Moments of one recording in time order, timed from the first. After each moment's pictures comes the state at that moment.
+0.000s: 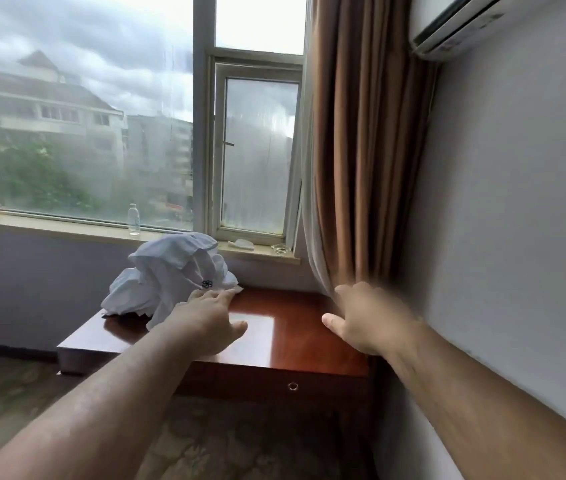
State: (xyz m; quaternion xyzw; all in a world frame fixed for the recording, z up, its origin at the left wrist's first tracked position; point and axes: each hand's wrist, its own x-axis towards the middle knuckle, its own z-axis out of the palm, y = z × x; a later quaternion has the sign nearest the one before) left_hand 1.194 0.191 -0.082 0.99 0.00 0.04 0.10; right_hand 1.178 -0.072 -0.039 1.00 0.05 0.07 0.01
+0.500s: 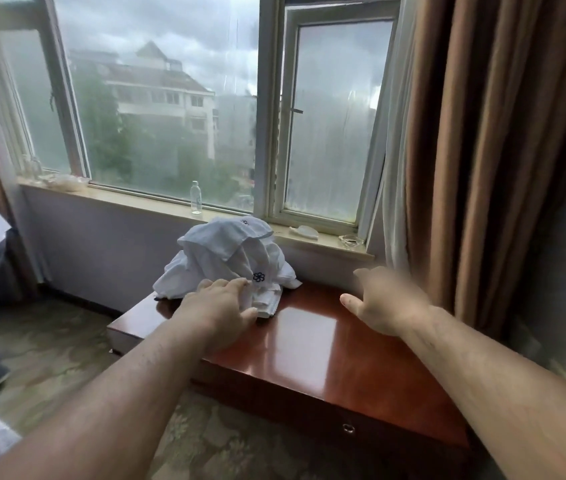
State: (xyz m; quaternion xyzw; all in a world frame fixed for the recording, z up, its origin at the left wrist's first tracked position) left_hand 1.379 0.237 -0.122 0.98 0.13 0.06 0.11; right_hand 1.467 -0.025 -0.083 0.99 0.16 0.03 -0.02
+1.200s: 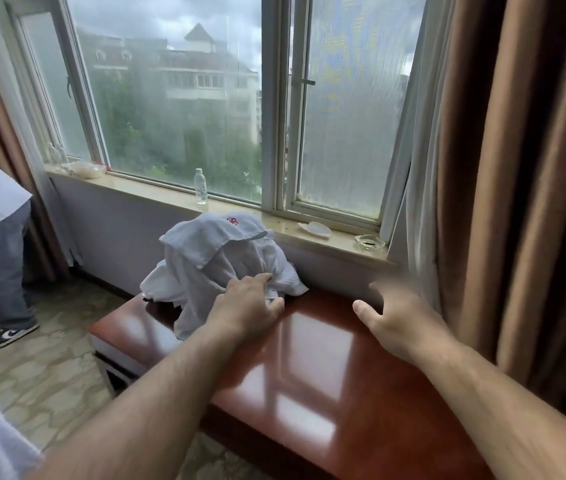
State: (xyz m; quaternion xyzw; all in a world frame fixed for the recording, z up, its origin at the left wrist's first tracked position) left_hand 1.599 0.155 -0.150 0.95 0.19 0.10 0.21; right_hand 1.679 -0.085 -0.133 0.96 0.19 0.01 -0.19
